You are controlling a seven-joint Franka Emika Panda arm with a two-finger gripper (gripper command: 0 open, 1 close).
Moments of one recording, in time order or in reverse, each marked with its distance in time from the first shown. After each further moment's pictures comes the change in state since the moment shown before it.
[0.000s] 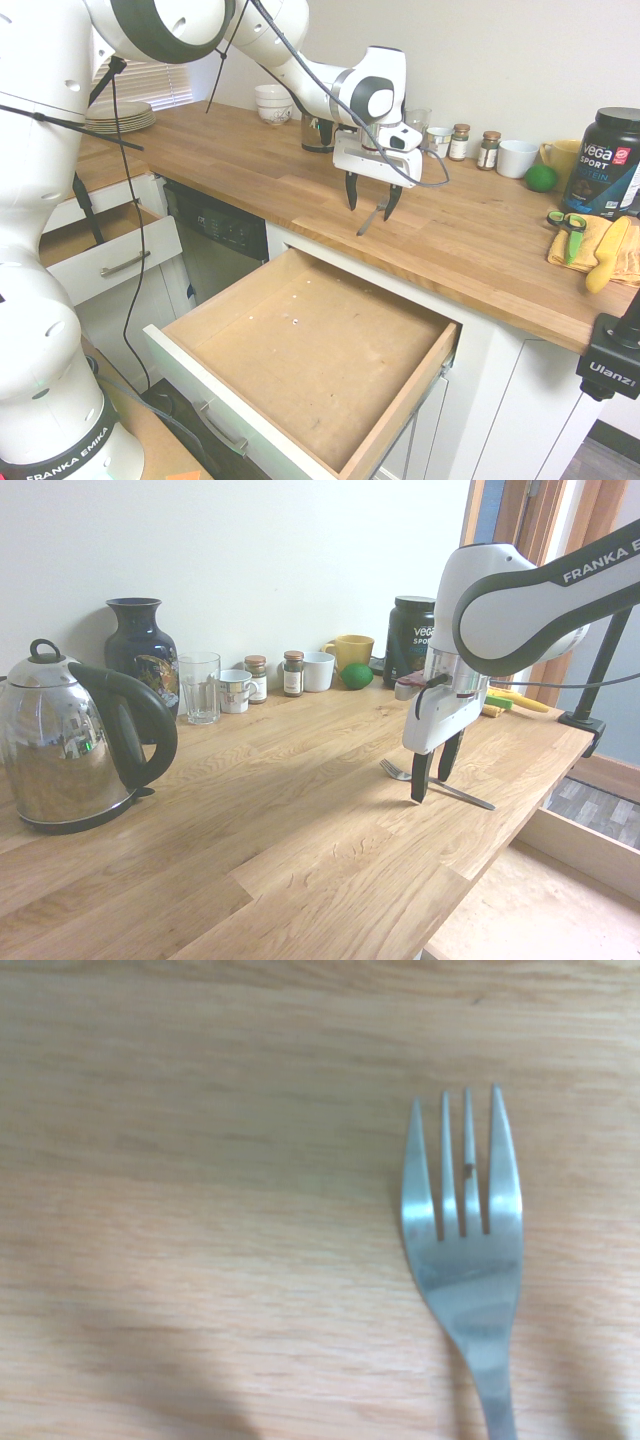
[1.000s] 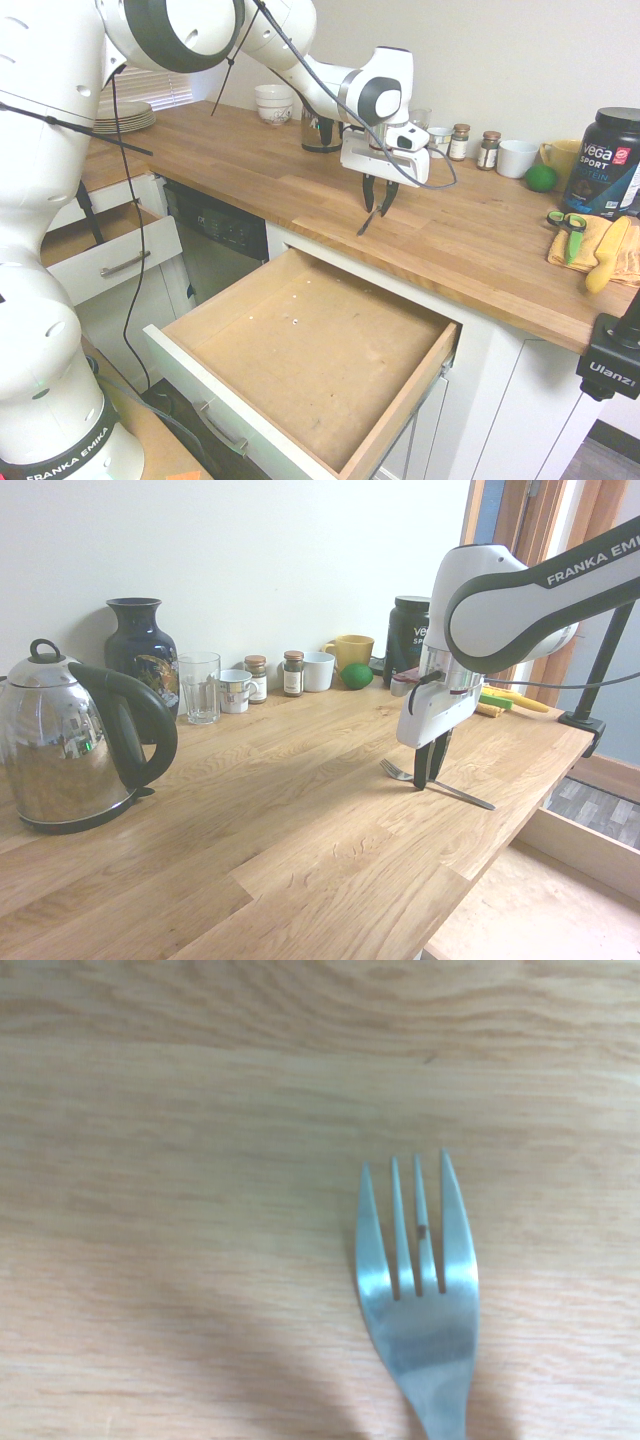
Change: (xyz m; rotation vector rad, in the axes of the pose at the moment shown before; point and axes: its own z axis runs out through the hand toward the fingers) arm 0.015 -0.002 0.001 0.003 0.005 0.016
